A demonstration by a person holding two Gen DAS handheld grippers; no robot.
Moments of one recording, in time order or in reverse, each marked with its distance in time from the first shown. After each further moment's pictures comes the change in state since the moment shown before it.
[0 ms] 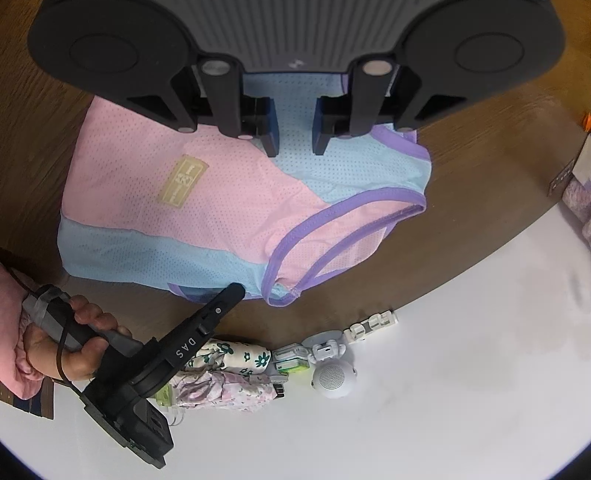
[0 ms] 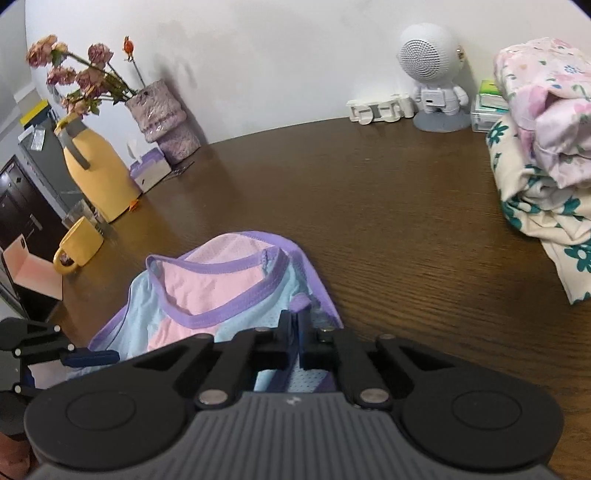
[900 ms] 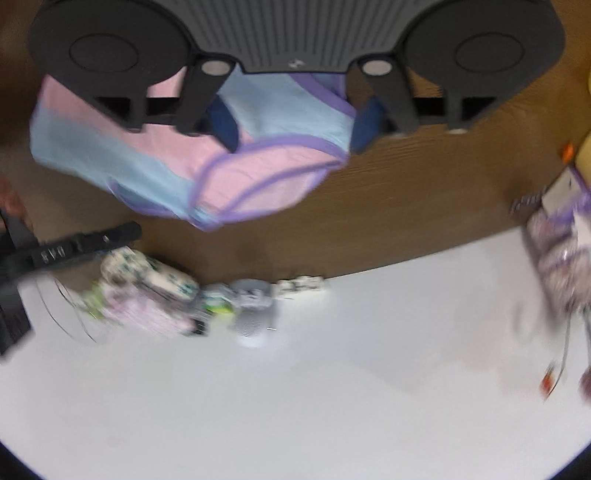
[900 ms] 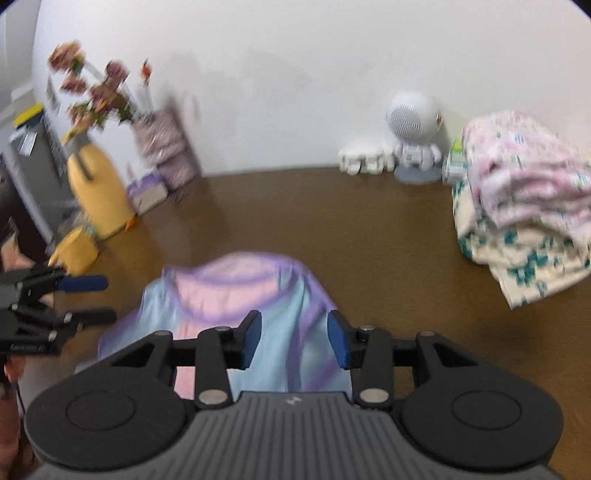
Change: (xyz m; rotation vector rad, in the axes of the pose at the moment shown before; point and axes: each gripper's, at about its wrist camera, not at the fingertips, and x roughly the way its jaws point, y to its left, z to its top) left arm -0.021 0.047 0.019 -0.189 -0.096 0.049; right arm -0.060 0.035 -0.030 -0.076 -0.109 -0.102
